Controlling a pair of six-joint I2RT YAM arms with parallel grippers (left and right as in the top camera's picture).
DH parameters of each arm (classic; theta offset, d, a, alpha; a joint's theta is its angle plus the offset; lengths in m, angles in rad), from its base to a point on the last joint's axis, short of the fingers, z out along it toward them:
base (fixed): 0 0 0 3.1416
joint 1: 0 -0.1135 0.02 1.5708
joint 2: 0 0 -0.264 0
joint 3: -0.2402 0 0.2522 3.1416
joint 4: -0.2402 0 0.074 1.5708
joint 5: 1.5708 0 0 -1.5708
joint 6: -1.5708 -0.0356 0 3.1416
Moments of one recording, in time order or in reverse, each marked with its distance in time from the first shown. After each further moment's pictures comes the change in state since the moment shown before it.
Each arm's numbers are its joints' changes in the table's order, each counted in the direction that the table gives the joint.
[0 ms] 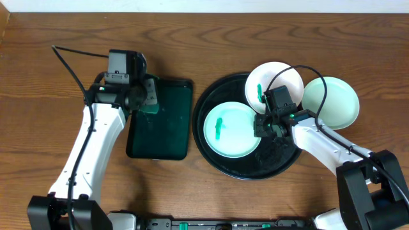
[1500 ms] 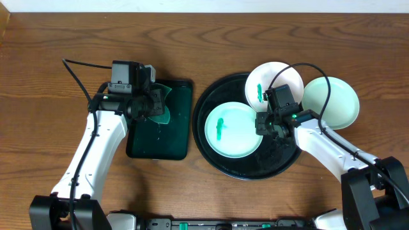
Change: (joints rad) left arm -0.003 -0.024 0.124 0.058 0.212 -0.001; right arm 0.000 -0.042 -0.005 -0.010 0.048 0.000
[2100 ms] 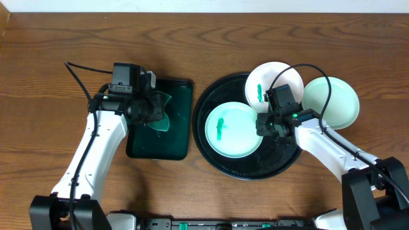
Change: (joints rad) left arm 0.000 0.000 0.000 -0.085 0.000 0.000; right arm 0.005 -0.002 -0.007 -0.034 -0.006 -0.011
